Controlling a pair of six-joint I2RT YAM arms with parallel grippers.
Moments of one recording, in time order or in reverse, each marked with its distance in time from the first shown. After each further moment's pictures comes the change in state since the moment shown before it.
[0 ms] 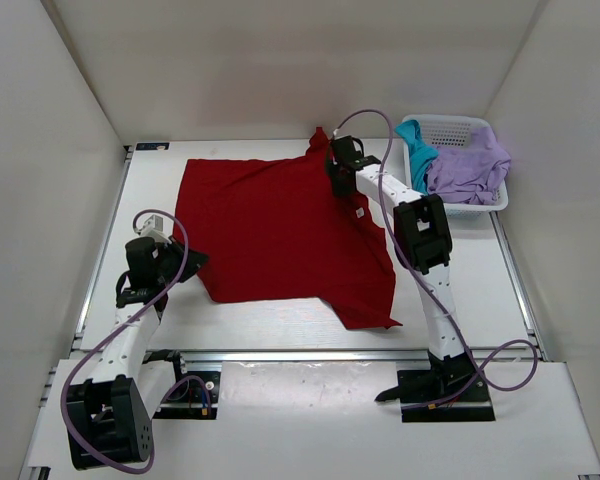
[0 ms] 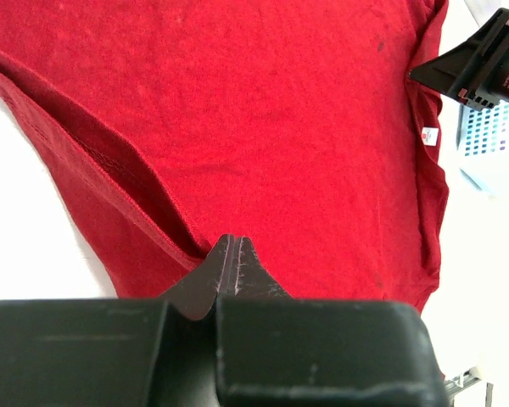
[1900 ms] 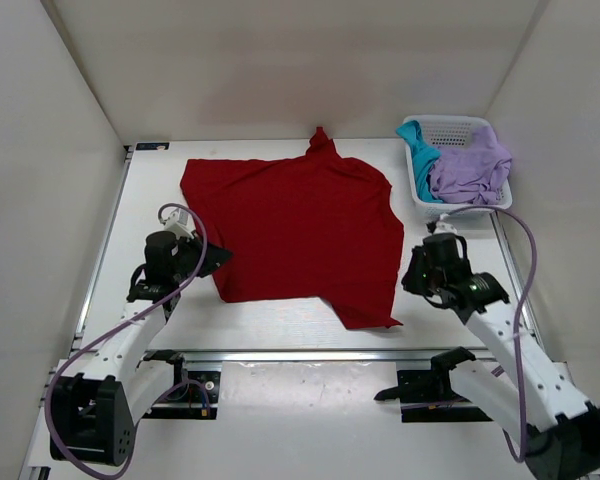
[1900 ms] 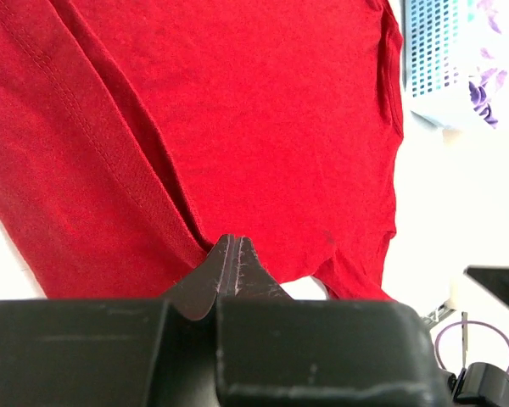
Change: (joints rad) left arm -0.210 0.019 0.030 0.060 0.003 -0.060; right arm -0.038 -1.575 -1.335 -0.182 -0.064 0.352
